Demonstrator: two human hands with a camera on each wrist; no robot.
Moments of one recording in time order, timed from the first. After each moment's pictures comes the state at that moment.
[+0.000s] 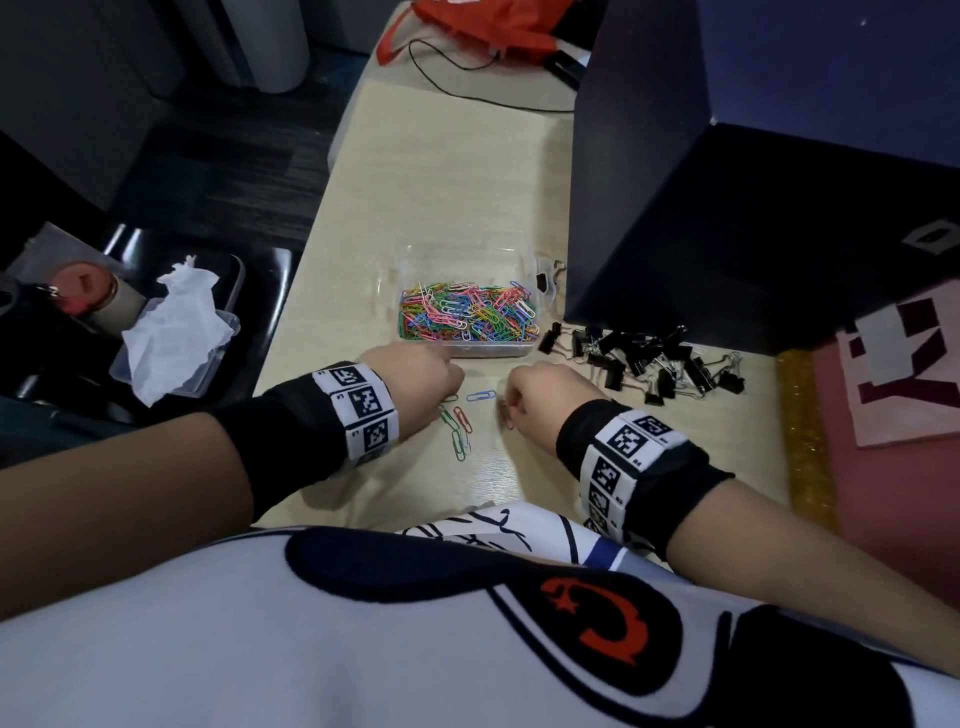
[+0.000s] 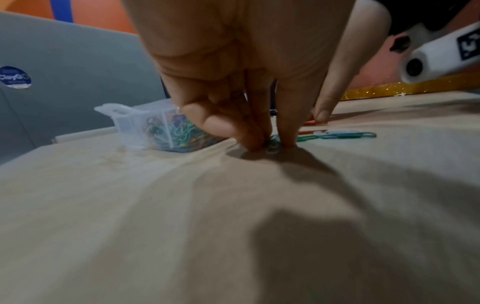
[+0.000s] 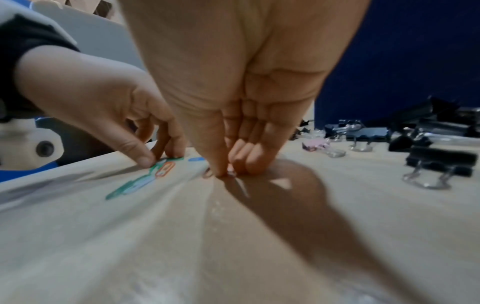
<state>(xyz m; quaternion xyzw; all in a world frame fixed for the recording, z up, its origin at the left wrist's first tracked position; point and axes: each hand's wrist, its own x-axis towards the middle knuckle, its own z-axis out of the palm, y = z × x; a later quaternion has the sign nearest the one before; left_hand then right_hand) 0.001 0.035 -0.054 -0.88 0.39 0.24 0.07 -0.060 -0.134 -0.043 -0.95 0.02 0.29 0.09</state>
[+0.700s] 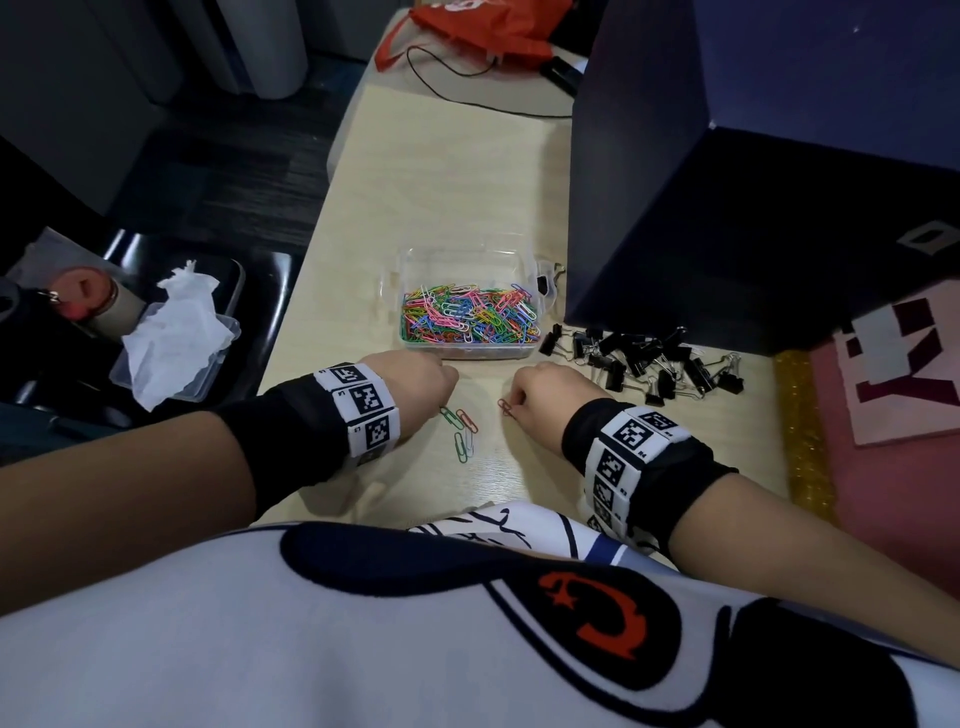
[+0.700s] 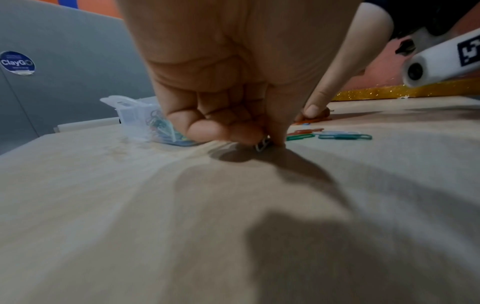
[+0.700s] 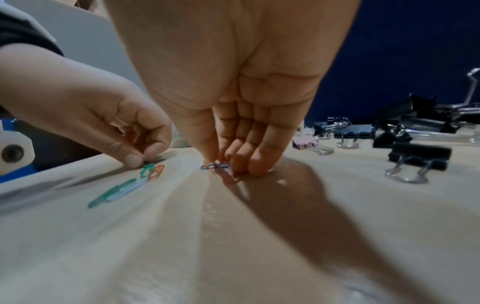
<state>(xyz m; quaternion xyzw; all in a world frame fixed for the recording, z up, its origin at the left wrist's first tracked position) 0.005 0.039 -0.065 -0.88 0.38 0.28 0.09 -0.059 -0.140 -0.058 -0.96 0.02 0.27 0.11</state>
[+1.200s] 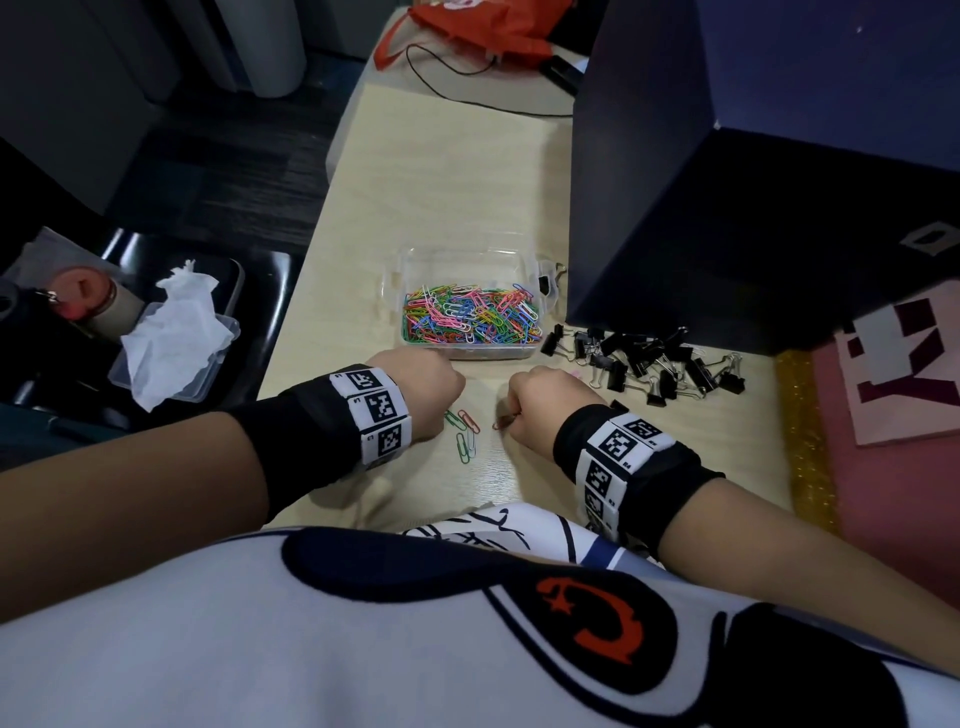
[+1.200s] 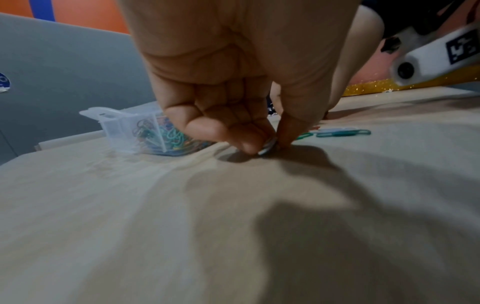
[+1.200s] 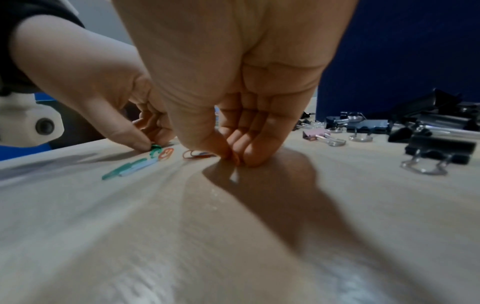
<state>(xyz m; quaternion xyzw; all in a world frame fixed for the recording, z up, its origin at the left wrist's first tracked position) -0.003 0.027 -0.050 -0.87 0.38 0.27 0.15 -0.062 -0.128 -0.053 -0.95 0.02 0.28 0.08</state>
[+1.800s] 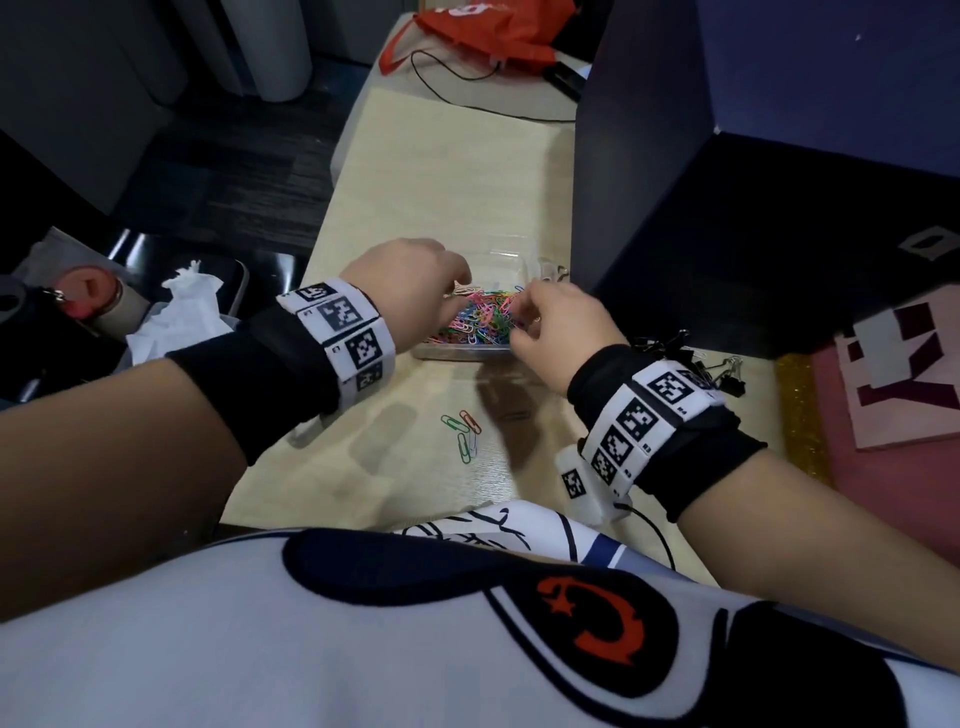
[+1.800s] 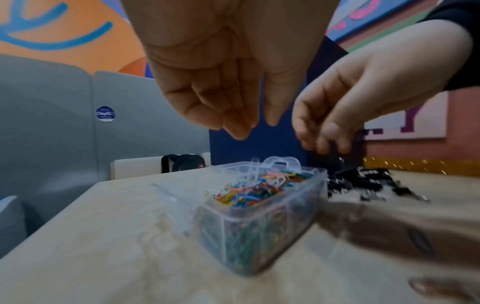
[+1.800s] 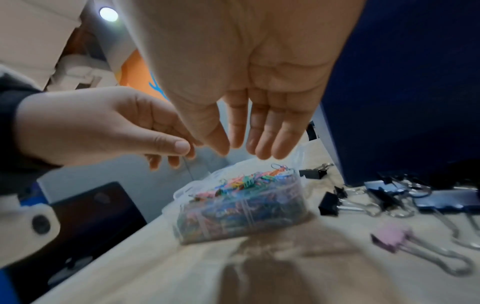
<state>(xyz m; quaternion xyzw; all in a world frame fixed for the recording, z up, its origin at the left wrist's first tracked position) 0.040 0.034 0.010 -0.94 0.32 0.09 -0.10 -0.030 -0.133 -0.005 -0.97 0.08 0.08 0.22</state>
